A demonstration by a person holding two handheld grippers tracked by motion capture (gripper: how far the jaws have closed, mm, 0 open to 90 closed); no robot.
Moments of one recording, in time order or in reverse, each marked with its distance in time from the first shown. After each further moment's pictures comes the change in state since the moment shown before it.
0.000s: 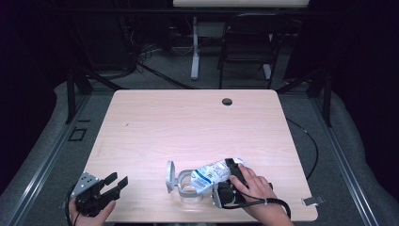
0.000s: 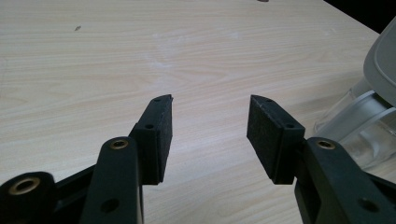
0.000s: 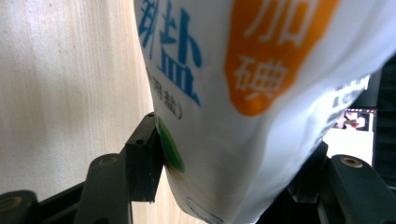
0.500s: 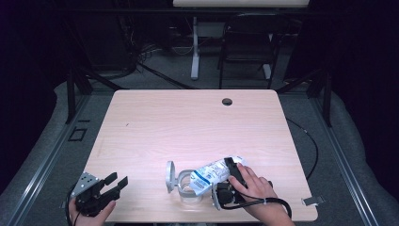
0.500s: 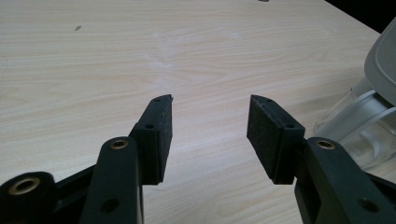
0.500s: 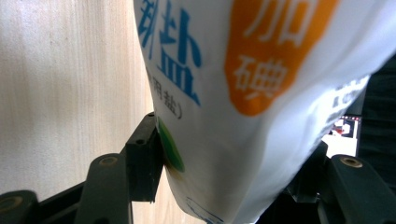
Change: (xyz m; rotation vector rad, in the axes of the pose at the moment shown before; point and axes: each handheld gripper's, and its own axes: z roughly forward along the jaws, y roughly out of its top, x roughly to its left) left arm 0.000 0.000 0.000 0.001 0.002 0.001; right arm -0.002 0.002 -0.001 0.007 -0.023 -0.065
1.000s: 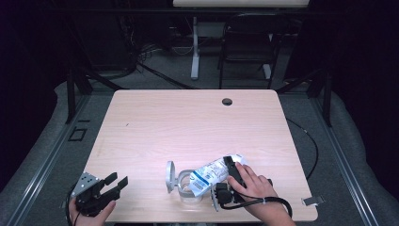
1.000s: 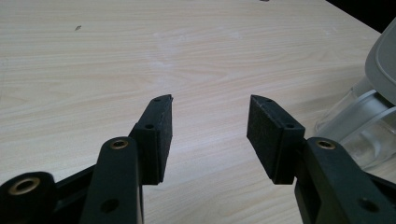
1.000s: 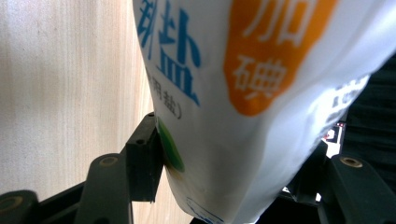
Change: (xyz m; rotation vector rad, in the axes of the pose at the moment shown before) left arm 0.000 0.000 0.000 0.000 0.001 0.000; right arm -0.004 0.003 -0.002 0.022 -0.027 -0.078
